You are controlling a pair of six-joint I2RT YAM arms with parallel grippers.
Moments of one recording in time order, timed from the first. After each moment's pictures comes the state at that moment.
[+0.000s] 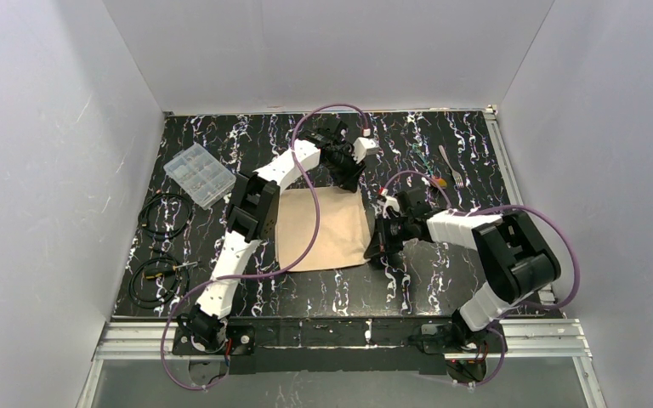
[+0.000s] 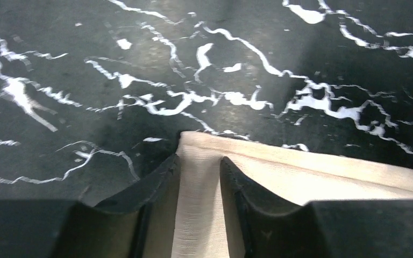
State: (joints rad) left arm -0.56 2.52 2.20 -0.77 0.56 0.48; right arm 0.48 1.58 0.68 -0.14 -0.60 0.40
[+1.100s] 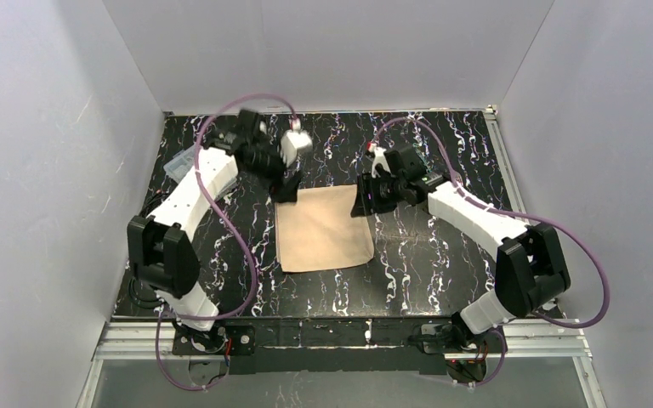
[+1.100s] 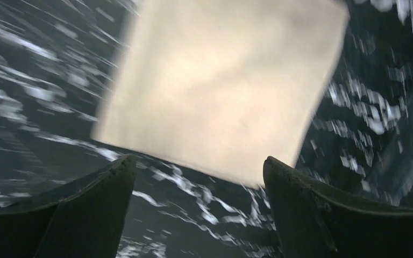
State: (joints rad) left arm -0.33 1.70 1.62 -0.93 0.52 0.57; right arm 0.54 1.50 1.06 -0.44 -0.42 0.33
